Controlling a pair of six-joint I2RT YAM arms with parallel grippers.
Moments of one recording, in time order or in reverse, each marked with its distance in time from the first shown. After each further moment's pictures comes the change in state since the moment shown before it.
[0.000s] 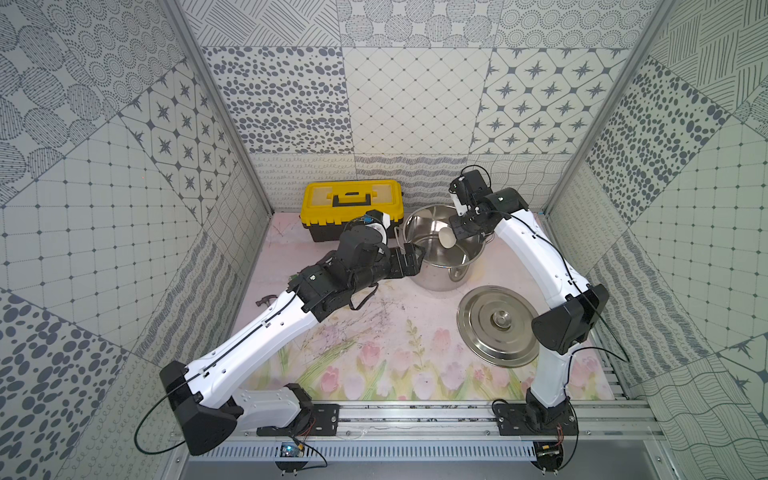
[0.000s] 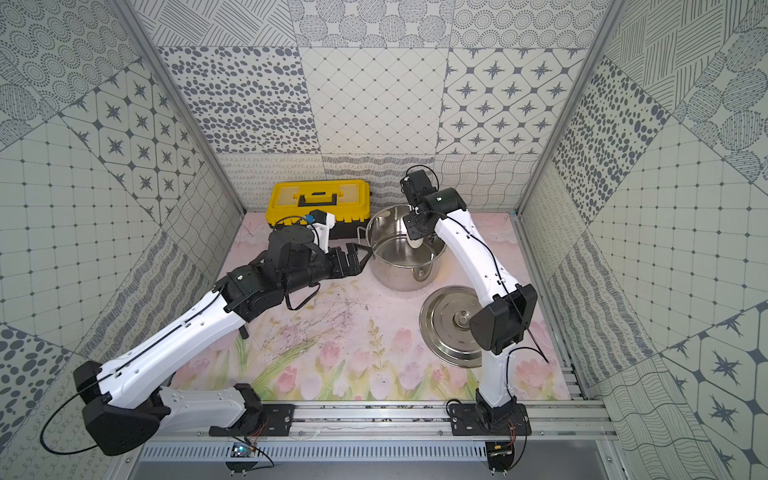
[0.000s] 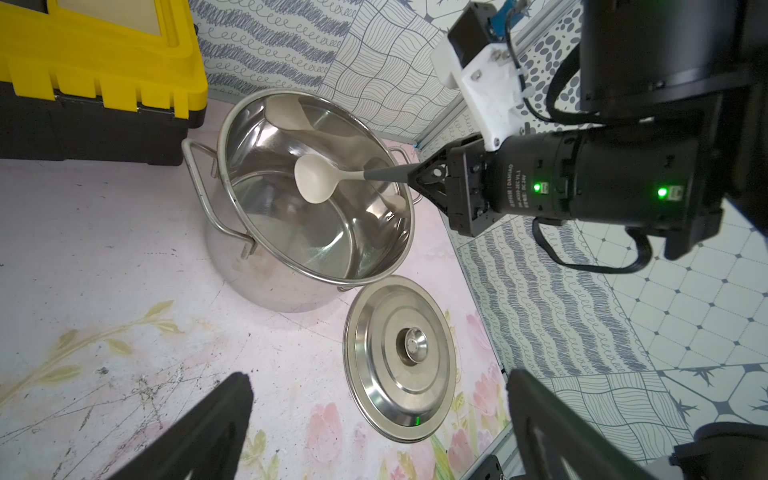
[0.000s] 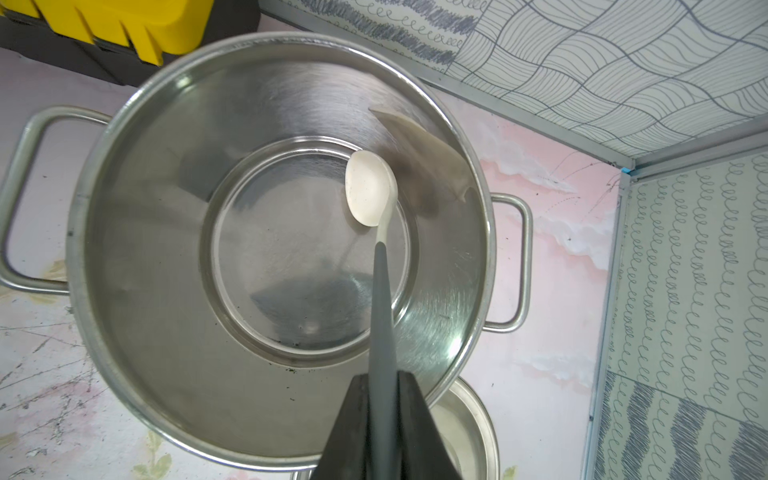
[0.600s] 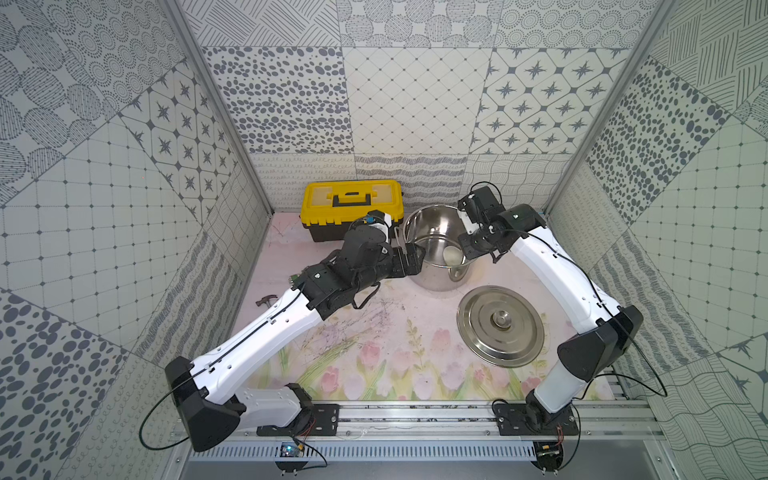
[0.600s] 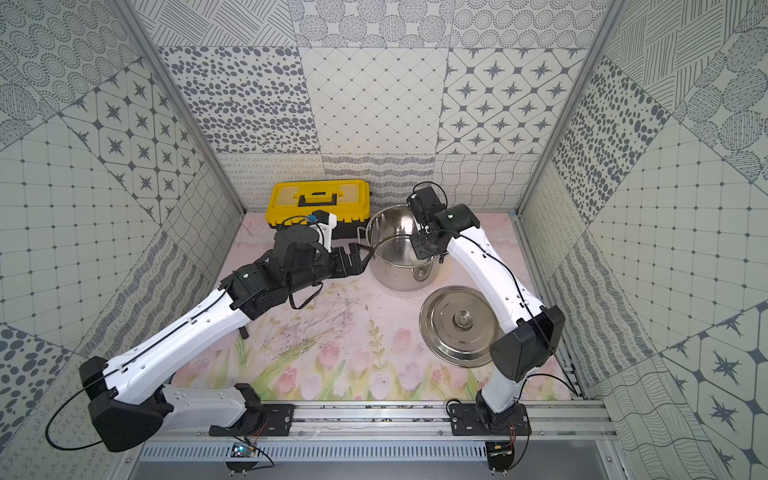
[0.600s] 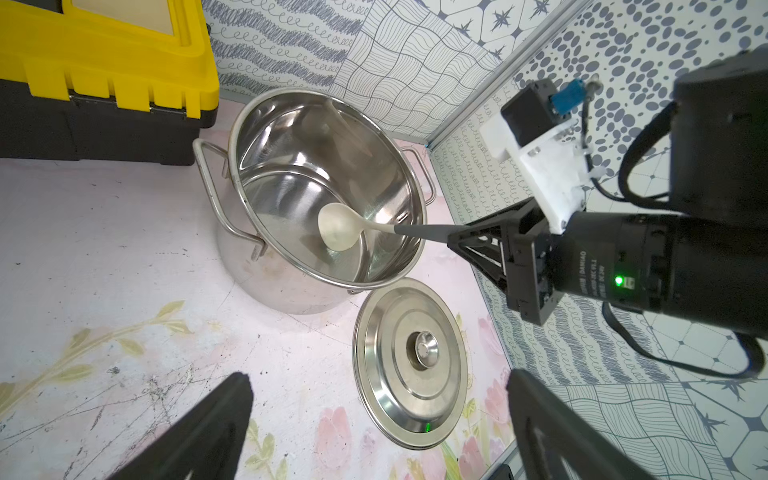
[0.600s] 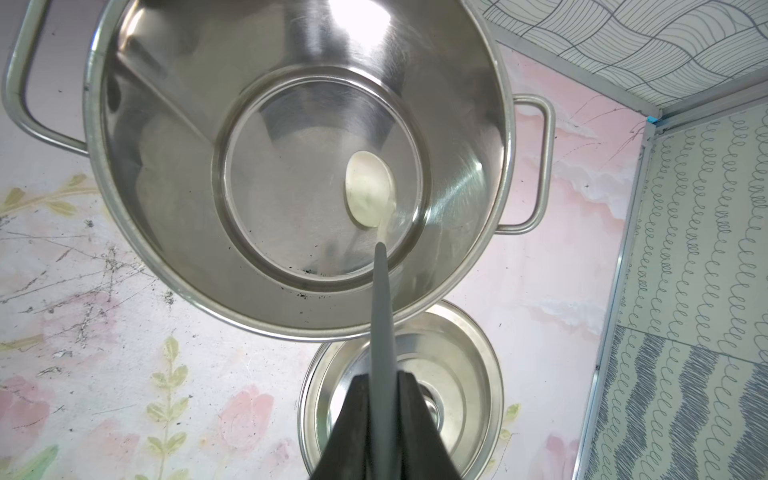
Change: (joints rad) left arm 0.000 0.021 0.000 0.004 -0.026 0.007; right arm 0.045 -0.212 -0.268 -0.005 -0.036 0.036
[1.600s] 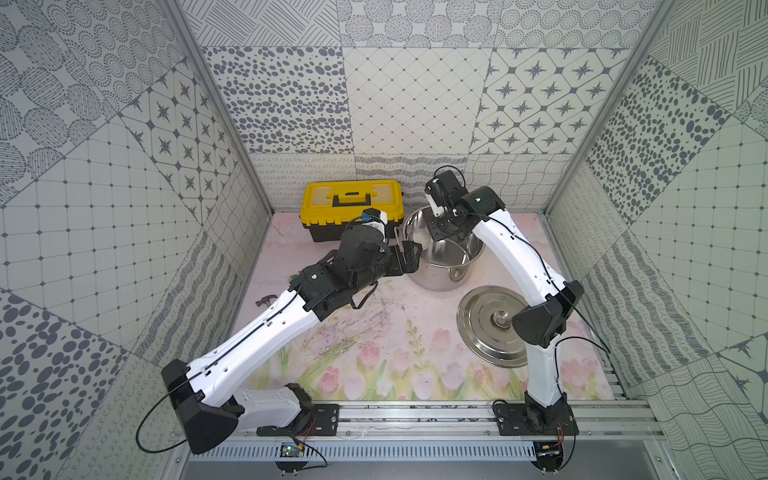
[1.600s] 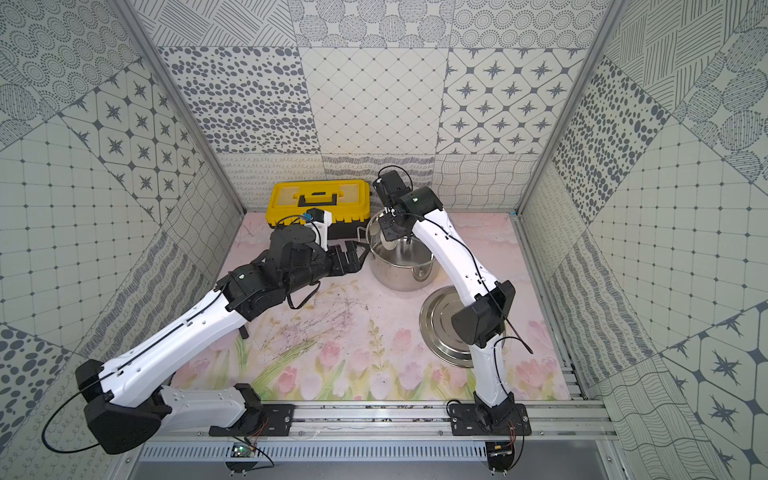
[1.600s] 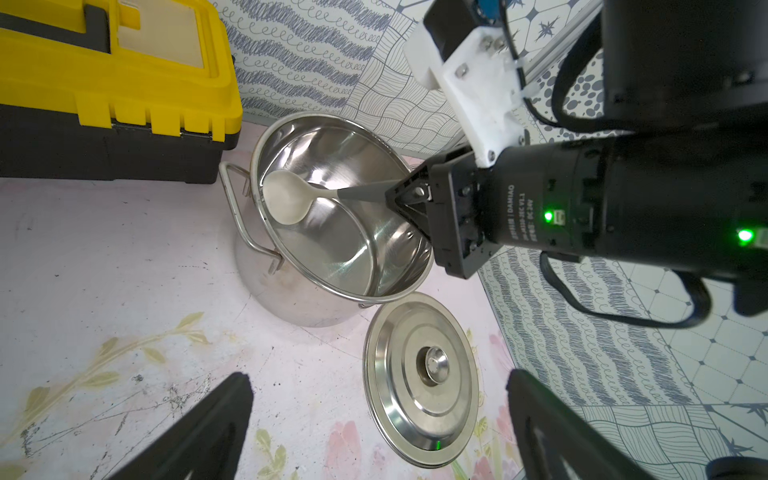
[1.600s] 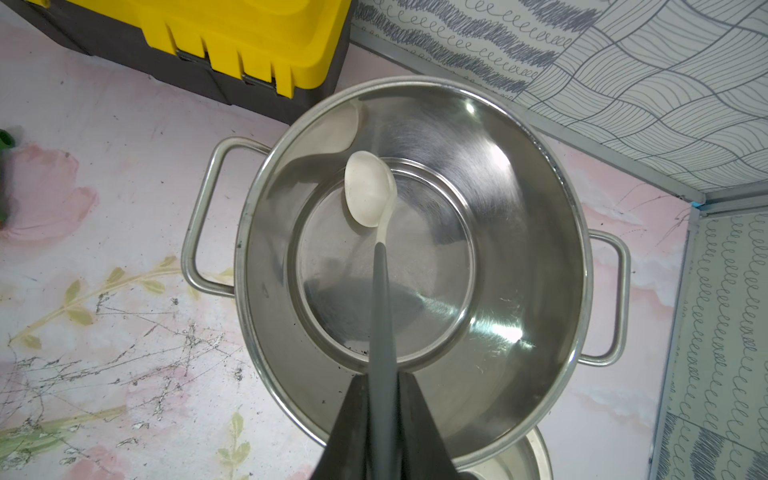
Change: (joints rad) left arm 0.000 -0.014 0.006 -0.005 -0.056 0.012; right arm 0.072 0.370 0.538 -0.092 0.005 0.038
